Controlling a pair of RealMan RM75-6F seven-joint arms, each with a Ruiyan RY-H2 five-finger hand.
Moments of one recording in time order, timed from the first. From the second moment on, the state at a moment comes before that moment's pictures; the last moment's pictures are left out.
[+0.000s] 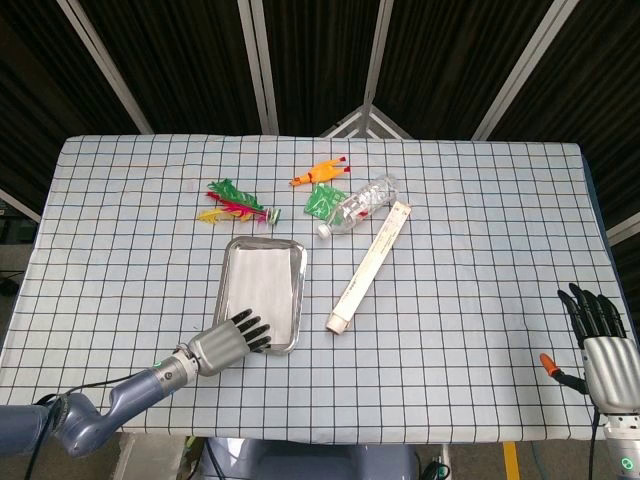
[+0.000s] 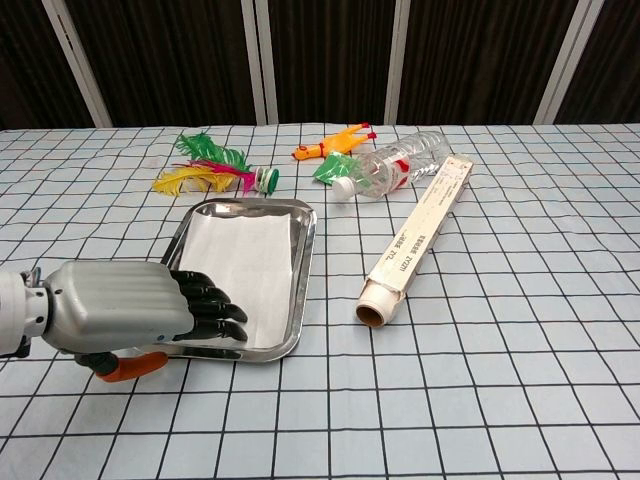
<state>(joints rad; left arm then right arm) -0.83 -1.39 0.13 -1.63 1.38 0.72 0.64 0.05 -1.12 0.05 -1.54 -1.57 1.55 0.12</state>
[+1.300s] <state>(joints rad) -0.82 -1.37 0.08 -1.62 1.37 0.78 0.55 0.05 -1.12 0.05 -1.54 -1.58 1.55 0.12</state>
